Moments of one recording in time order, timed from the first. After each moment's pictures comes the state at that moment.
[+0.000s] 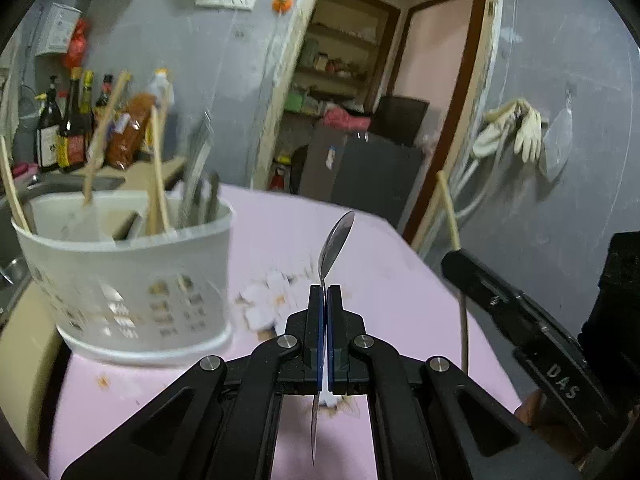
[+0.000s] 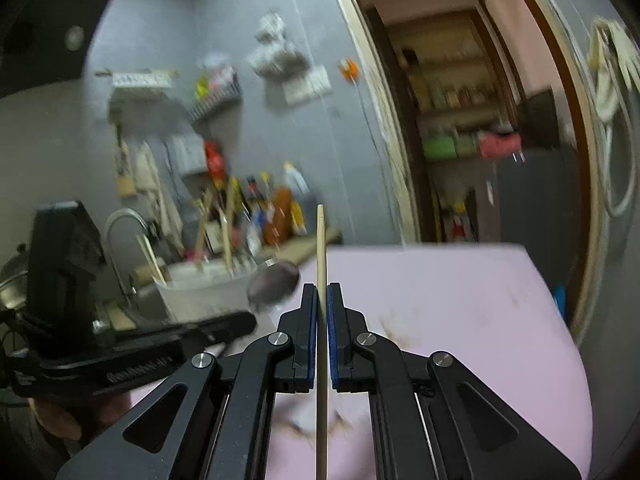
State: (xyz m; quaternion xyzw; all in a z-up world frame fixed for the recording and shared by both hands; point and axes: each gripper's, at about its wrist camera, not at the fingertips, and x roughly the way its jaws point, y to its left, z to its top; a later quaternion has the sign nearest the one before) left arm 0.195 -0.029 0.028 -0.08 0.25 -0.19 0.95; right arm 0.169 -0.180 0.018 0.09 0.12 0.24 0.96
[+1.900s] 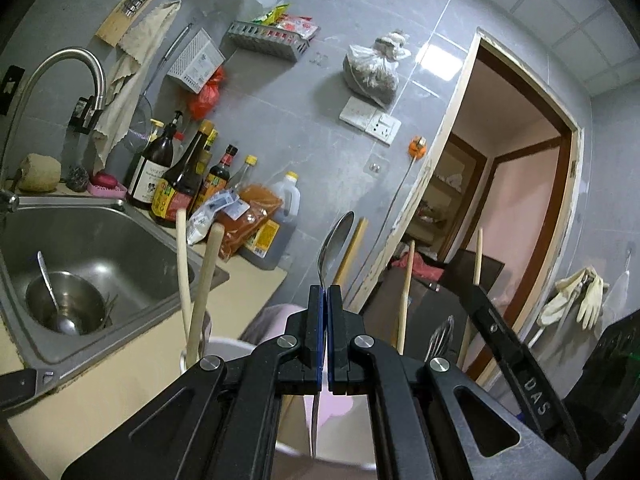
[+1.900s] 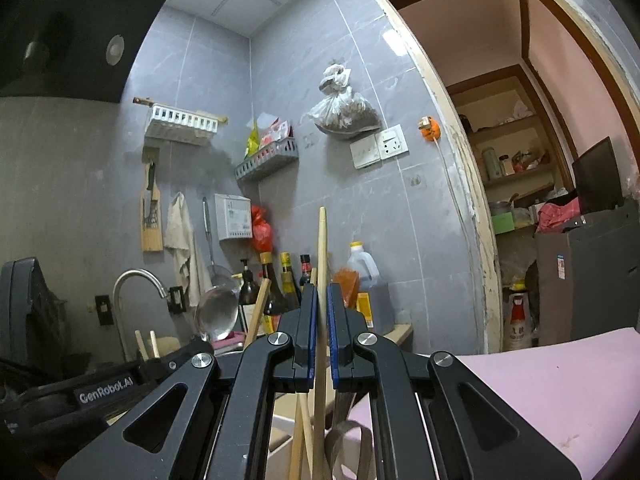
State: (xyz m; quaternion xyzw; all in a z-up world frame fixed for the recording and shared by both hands) left arm 0.232 0.140 0.041 -0.23 0.06 -0.05 0.97; right arm 0.267 -0.043 0.035 0.10 -0.03 0.29 0.95
